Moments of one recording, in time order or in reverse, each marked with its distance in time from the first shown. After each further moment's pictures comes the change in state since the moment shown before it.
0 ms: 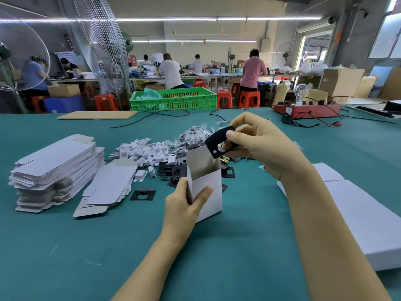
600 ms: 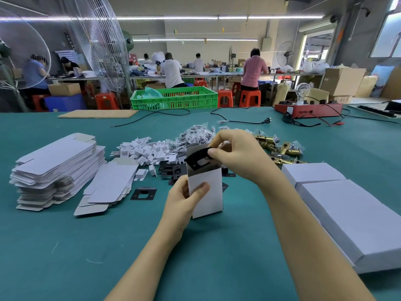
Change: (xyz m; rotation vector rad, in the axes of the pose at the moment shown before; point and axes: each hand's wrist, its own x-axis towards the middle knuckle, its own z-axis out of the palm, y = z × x) left_hand 0.007 0.002 -0.005 -0.408 -0.161 -0.235; right_hand 0.006 0.017 0.030 -0.501 0.008 -0.142
